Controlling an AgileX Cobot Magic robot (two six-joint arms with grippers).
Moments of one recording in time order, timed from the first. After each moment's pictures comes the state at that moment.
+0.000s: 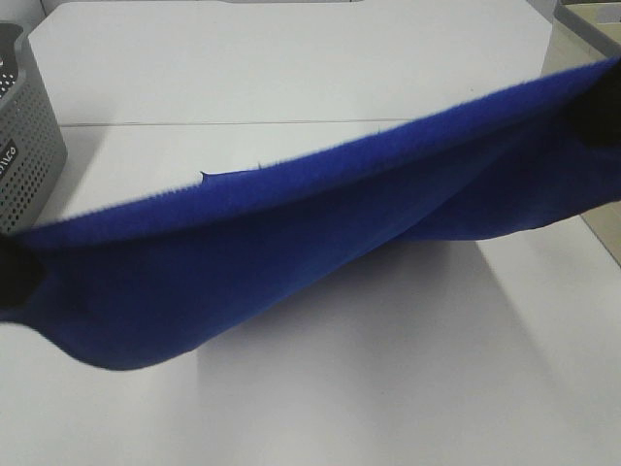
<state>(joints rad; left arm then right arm) -0.57 1.03 -0.98 -0.38 1.13 -0.05 0.36 1.06 -1.18 0.35 1.22 -0.30</state>
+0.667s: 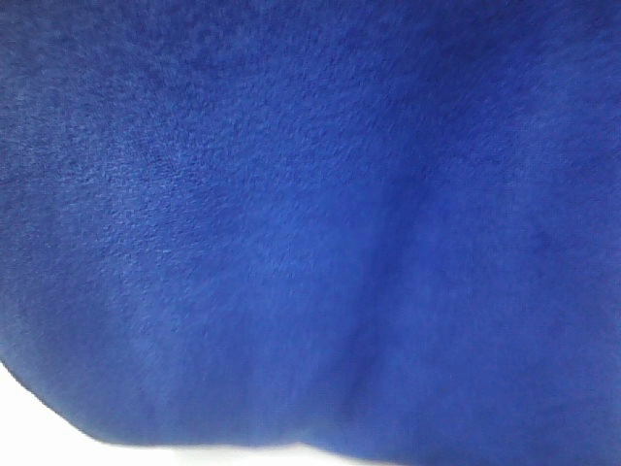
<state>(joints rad) -0.58 0.88 -1.31 -0.15 1.14 -0.17 0.37 0.99 -1.43 0.45 1.23 -0.42</state>
